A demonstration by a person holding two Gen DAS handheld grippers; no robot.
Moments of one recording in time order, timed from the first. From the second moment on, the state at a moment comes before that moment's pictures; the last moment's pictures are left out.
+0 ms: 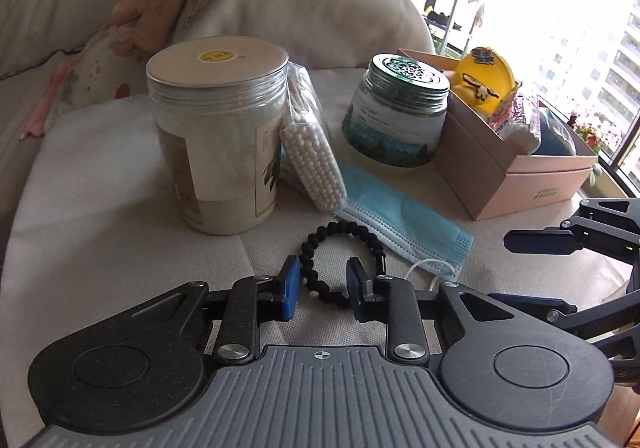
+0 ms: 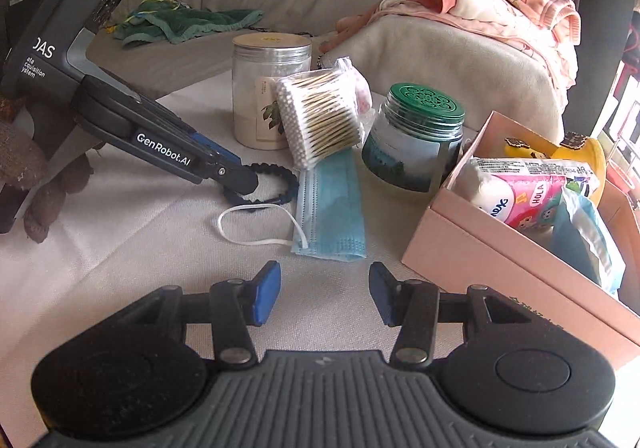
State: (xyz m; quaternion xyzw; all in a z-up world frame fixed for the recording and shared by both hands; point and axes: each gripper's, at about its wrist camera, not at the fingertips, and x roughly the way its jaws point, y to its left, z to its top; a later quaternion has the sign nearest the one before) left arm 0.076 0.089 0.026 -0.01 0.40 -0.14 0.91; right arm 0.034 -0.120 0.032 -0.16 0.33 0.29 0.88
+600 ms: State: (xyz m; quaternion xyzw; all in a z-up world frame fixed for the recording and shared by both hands) left arm 0.065 0.099 0.021 -0.01 0.35 -0.13 0.93; right arm 0.121 -0.118 0.163 -0.04 0.32 0.28 0.90
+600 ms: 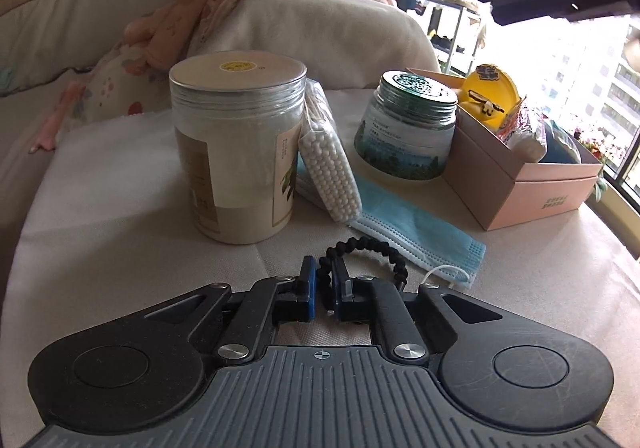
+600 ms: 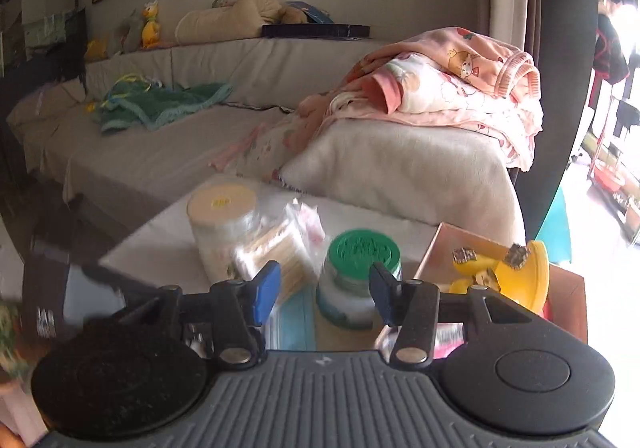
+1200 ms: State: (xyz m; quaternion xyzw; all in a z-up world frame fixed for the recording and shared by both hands) left arm 0.044 0.130 0.024 -0.06 0.27 -0.17 0.94; right arm 0.343 0.038 0.046 -0.02 0.64 0.20 0.75
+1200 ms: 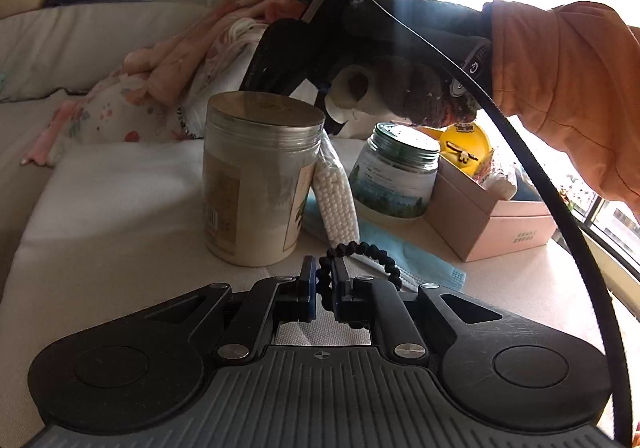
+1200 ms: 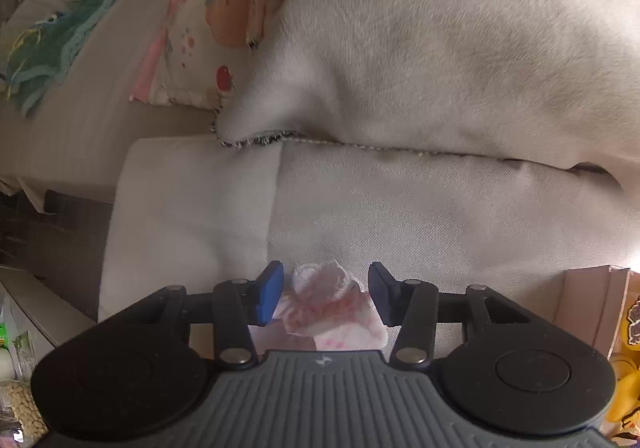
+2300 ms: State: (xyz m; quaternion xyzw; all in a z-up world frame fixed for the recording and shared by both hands) left arm -0.002 0.133 0.151 0.03 0.16 -0.07 0.98; right arm 0.208 -0.043 0.283 0.01 0.35 0.30 0.89
